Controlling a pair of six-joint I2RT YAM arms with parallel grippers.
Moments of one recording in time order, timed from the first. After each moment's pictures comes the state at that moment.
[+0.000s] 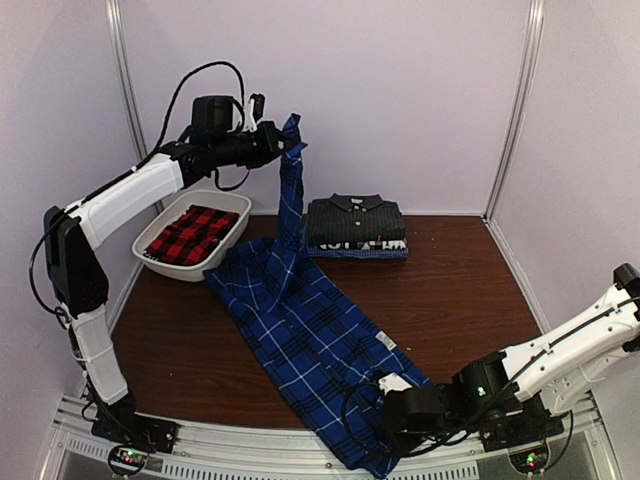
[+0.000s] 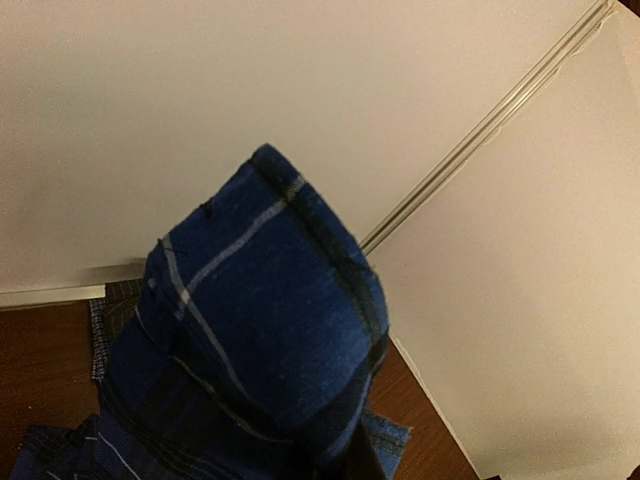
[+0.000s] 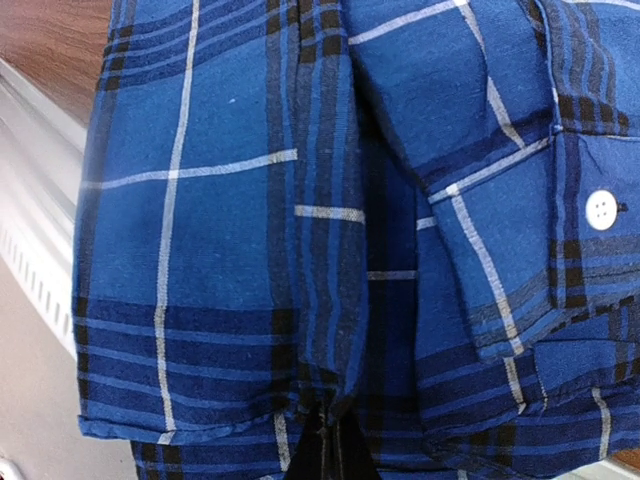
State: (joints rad) left arm -0.51 1.87 1.89 -0.21 0.32 -0.59; right arm 1.59 1.38 0.72 -0.51 0.18 1.07
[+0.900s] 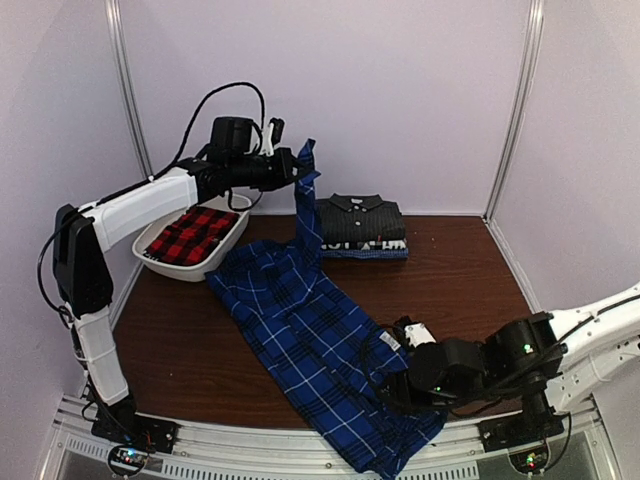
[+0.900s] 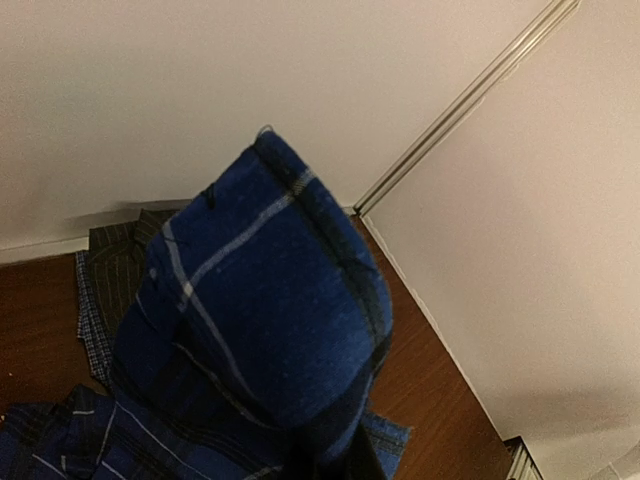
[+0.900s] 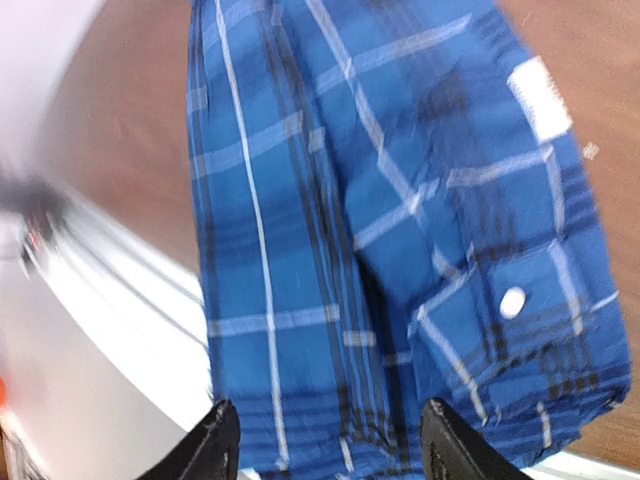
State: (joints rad) left arm -0.56 1.91 1.82 -0.18 0.33 -0.54; right arm 1.57 1.20 0.82 -0.65 0.35 1.16
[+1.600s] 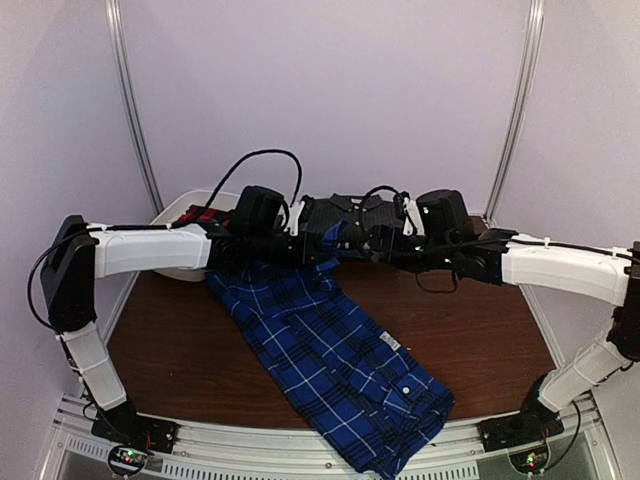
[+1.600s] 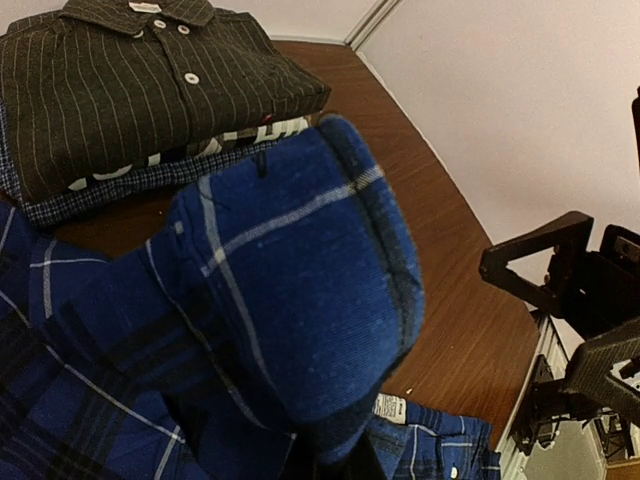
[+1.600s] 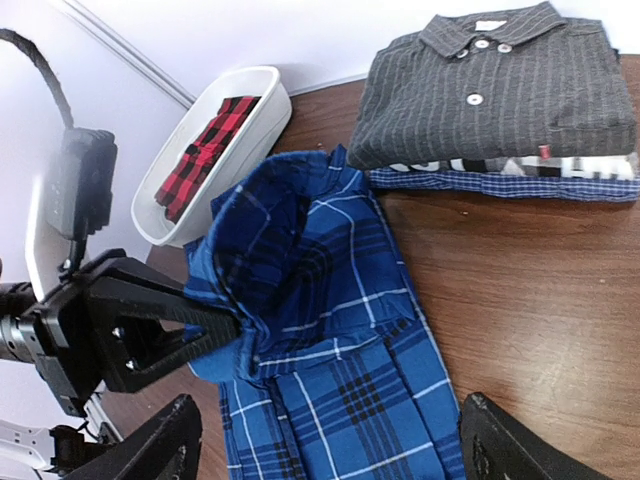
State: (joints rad) left arm -0.77 1.78 1.32 -0.05 0.30 -0.51; right arm 0.75 1.41 1.06 -0.15 0.00 0.68
